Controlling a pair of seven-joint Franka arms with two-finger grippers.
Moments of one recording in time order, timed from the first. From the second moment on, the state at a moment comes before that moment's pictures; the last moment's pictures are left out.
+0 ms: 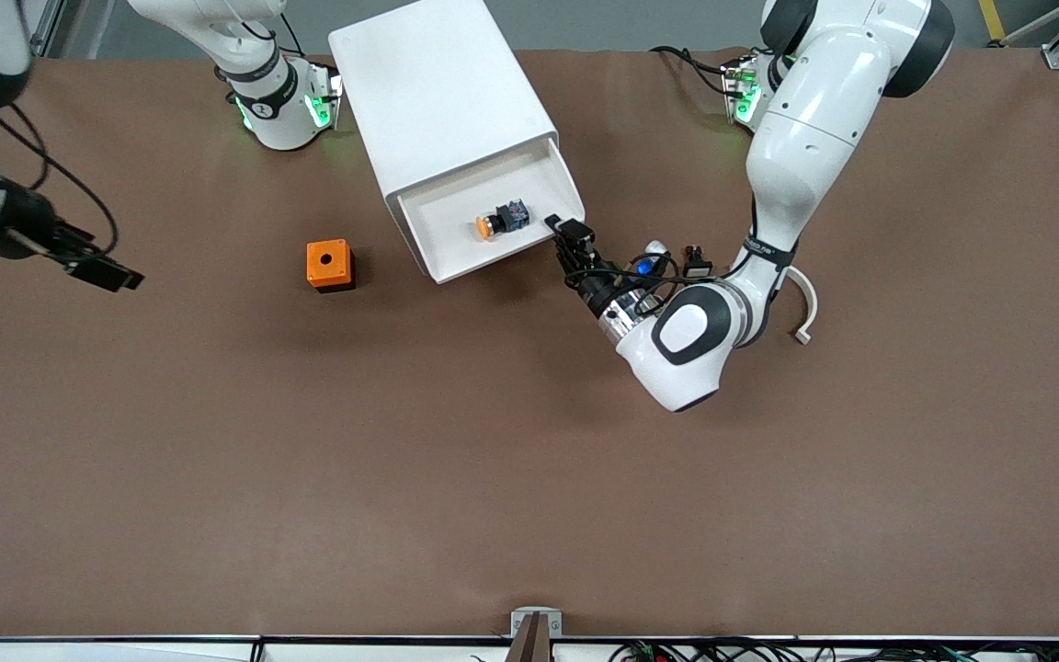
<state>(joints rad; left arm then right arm) -0.41 0.86 -0.07 -1.40 -1.14 1.26 -2.28 0.07 0.02 -0.03 -1.69 0.09 1.58 0.74</state>
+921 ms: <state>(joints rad) -0.36 0.87 -0.06 -1.37 -1.14 1.28 -2.16 0.45 0.00 -0.02 -1.80 0.19 1.79 1.25</state>
